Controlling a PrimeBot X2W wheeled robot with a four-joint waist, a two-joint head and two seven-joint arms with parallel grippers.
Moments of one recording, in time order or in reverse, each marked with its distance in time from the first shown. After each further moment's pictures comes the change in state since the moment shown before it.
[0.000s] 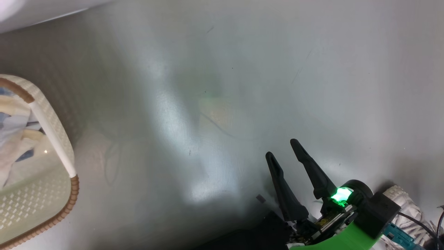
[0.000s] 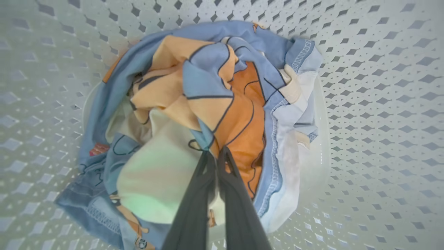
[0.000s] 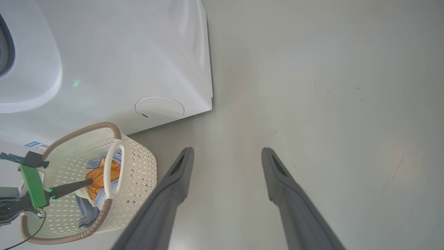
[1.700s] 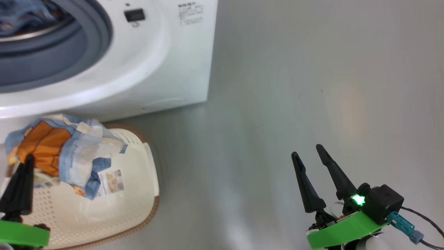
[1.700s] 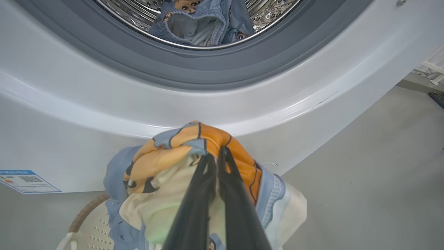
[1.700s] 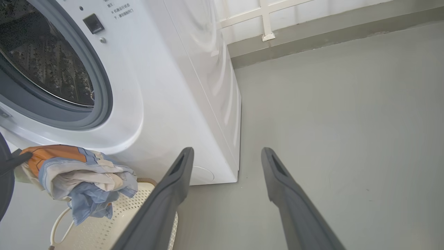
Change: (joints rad) left arm 0.273 -0.458 0.495 -0.334 0.431 0.000 0.000; right arm -0.023 -0.005 -0.153 0.199 -0.065 0.000 0.000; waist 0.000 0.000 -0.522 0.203
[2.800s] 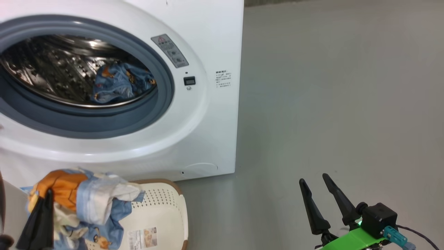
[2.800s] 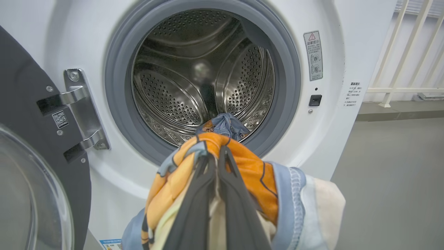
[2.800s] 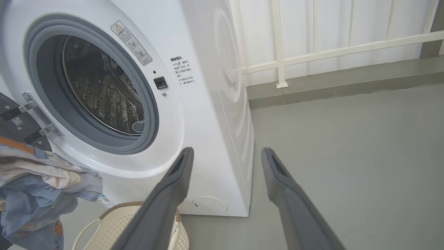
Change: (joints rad) left arm 0.217 -0.236 0.206 -0.165 0.416 0.000 0.000; right arm 0.052 -0.001 -0.048 0.144 -0.023 0.000 0.000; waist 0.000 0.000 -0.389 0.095
